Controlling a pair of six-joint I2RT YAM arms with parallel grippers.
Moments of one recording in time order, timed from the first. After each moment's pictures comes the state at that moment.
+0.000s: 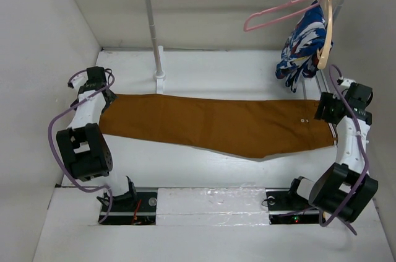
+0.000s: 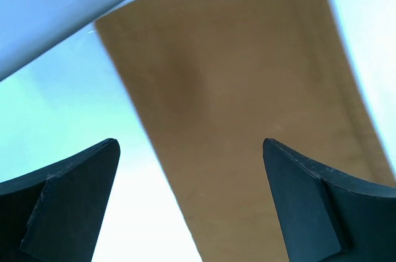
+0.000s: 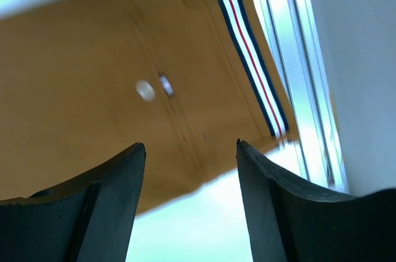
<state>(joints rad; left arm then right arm) 0.23 1.58 1.16 -0.65 -0.50 -0.68 -0.51 1.18 0.96 -0.64 -0.15 -0.16</state>
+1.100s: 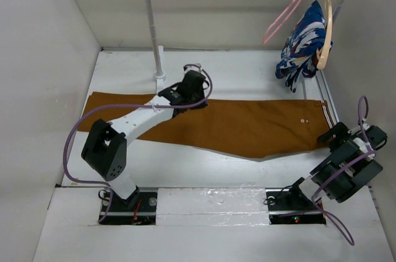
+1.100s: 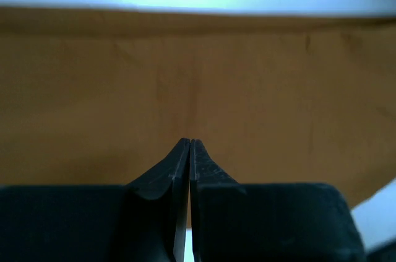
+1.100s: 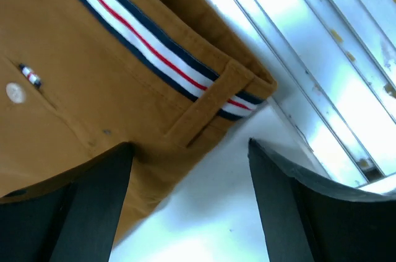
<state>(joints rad) -0.67 1.62 1.29 -0.41 -0.19 -0.66 -0.94 1.34 0.62 -0.29 -0.46 -0.01</state>
